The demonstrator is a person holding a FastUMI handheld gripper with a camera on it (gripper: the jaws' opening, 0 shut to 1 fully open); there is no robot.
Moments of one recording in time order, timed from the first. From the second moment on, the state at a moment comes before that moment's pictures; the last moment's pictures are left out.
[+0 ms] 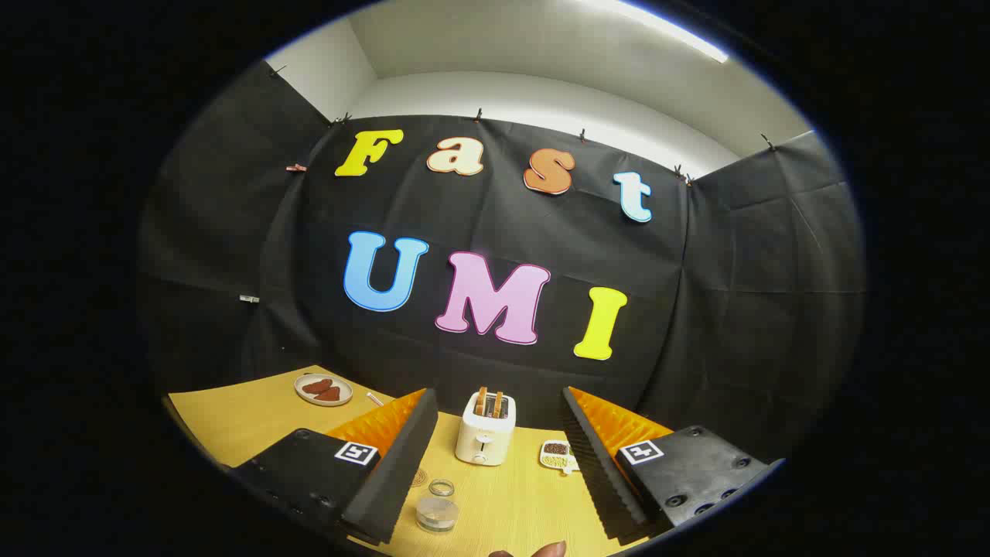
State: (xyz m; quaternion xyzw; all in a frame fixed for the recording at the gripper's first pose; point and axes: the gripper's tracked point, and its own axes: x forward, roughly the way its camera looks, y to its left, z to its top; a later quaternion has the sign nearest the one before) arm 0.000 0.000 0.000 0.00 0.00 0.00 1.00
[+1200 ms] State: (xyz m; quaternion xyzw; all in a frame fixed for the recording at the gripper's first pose) arm -0.006 0.006 -0.017 0.02 0.01 0.00 1.00
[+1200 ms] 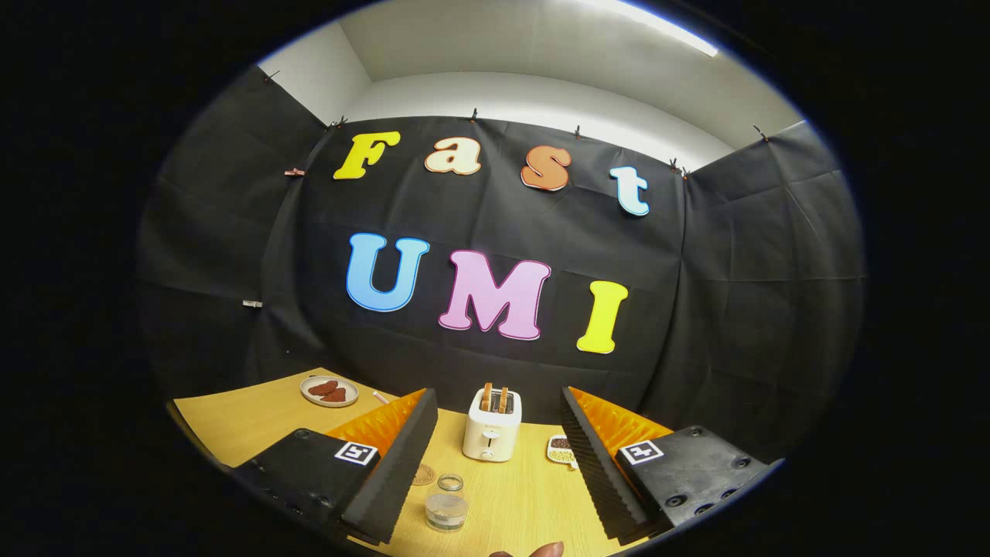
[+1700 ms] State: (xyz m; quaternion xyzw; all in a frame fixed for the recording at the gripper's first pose) arm 0.004 0.039 -0.098 0.05 0.02 0.03 1.00
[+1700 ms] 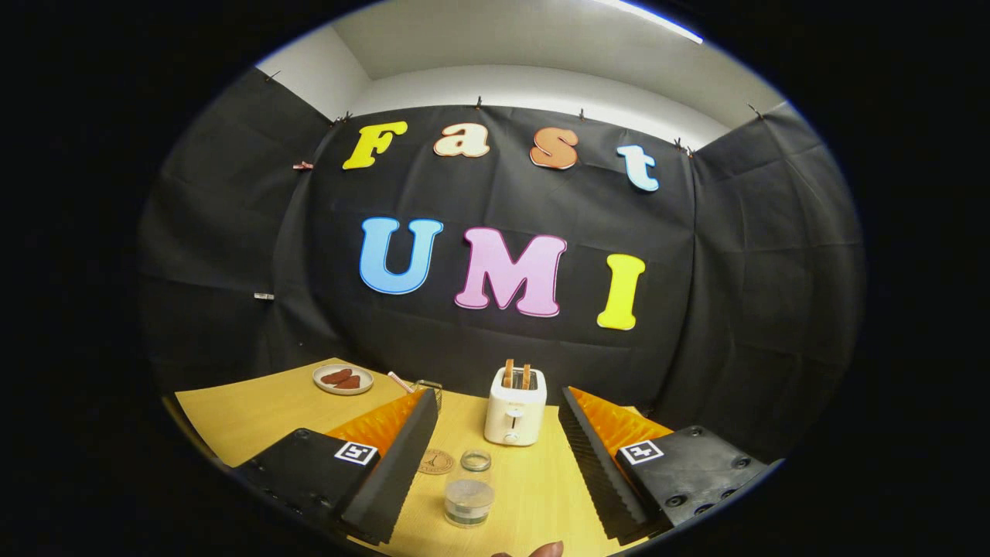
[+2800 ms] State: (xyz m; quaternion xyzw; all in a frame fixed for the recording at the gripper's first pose) arm 0.041 0.086 -0.305 0.09 0.12 0.01 0.99
